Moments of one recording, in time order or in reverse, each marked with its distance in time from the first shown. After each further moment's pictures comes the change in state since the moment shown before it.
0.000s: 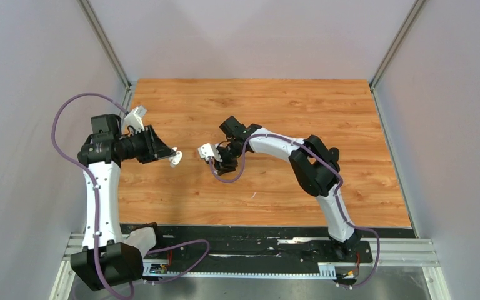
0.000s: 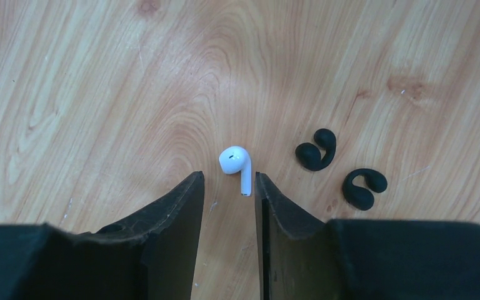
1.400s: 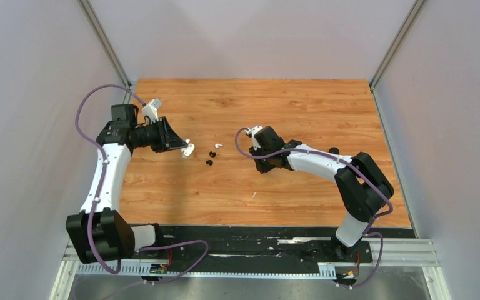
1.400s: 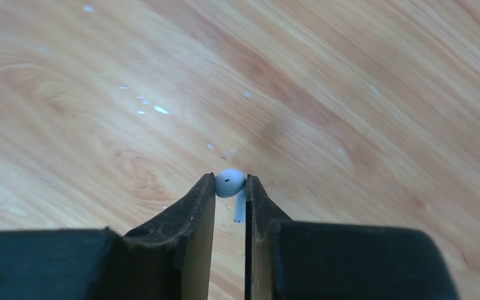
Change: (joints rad) left arm -0.108 0.162 -0.046 0.241 0.028 -0.081; right arm -0.076 -0.466 -0.576 0.257 0.654 1.137
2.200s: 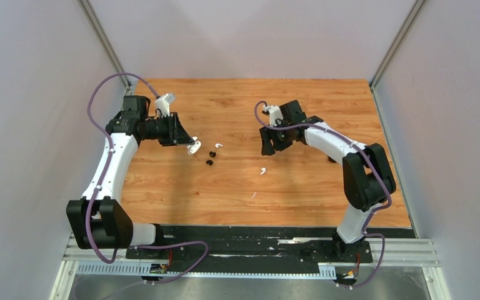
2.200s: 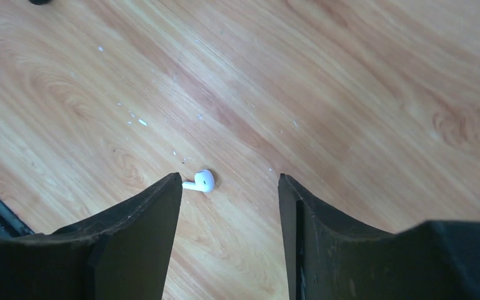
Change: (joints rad) left arm -0.125 0.116 0.108 -0.022 -0.031 0.101; right arm -0.258 0.029 0.130 -0.120 -0.272 -0.090
